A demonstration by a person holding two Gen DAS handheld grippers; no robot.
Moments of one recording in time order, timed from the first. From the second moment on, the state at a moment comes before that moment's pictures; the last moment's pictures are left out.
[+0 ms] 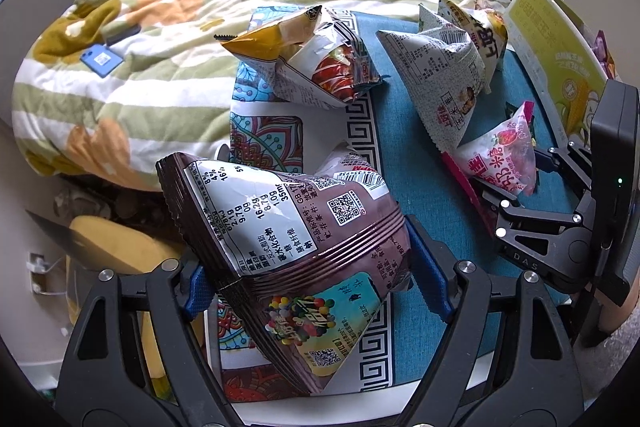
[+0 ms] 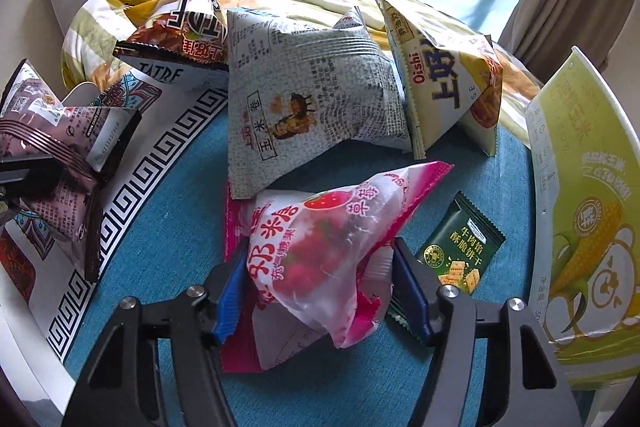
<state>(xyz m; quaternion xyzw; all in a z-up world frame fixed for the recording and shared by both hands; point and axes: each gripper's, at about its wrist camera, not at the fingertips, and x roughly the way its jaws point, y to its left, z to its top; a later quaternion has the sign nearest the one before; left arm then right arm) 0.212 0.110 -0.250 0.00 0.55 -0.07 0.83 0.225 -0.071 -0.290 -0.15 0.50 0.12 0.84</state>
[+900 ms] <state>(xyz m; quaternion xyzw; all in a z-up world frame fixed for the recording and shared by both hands) 0.216 0.033 -0.138 0.02 0.44 -0.22 0.87 0.172 -0.143 -0.172 -0.03 0.47 0.01 0.88</state>
